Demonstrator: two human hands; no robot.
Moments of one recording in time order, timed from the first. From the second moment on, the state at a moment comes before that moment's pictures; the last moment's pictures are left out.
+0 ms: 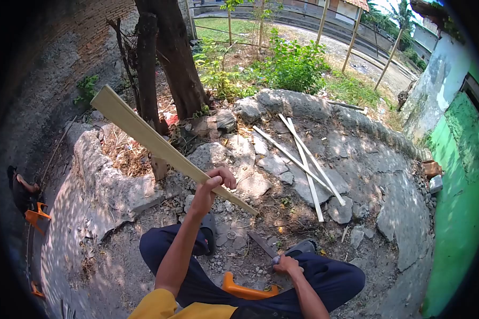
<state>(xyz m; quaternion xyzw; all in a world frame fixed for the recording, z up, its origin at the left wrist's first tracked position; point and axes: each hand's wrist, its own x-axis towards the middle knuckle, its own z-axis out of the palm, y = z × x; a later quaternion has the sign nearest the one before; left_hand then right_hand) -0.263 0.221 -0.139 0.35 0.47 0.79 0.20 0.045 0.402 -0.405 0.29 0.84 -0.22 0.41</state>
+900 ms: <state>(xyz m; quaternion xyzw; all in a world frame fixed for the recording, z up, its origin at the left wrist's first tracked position) -0.217 0.223 -0.193 0.20 0.44 0.87 0.04 0.043 0.411 -0.357 0.31 0.87 -0.22 0.32</state>
